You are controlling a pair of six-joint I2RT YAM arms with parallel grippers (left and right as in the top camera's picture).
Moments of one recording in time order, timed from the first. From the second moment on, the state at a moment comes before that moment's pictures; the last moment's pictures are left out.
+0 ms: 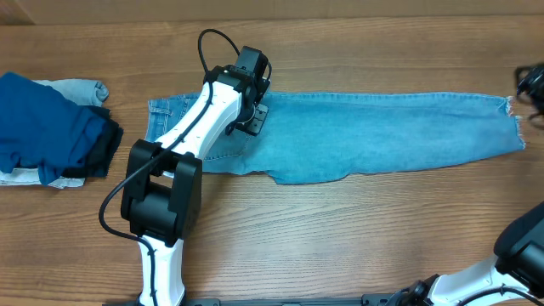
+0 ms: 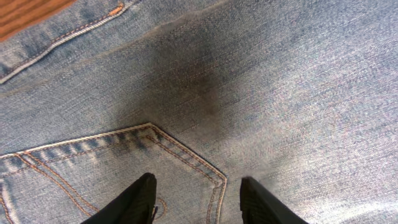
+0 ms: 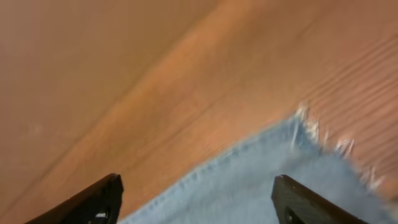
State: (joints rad) left arm -0.37 2.14 1.69 -0.91 -0.06 0.01; right arm -0.68 1.84 1.55 -0.47 -0.50 0.24
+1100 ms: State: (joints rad) left arm -0.37 2.14 1.69 -0.95 -0.06 0.01; right arm -0.73 2.33 1.80 -0.61 -0.38 -0.01
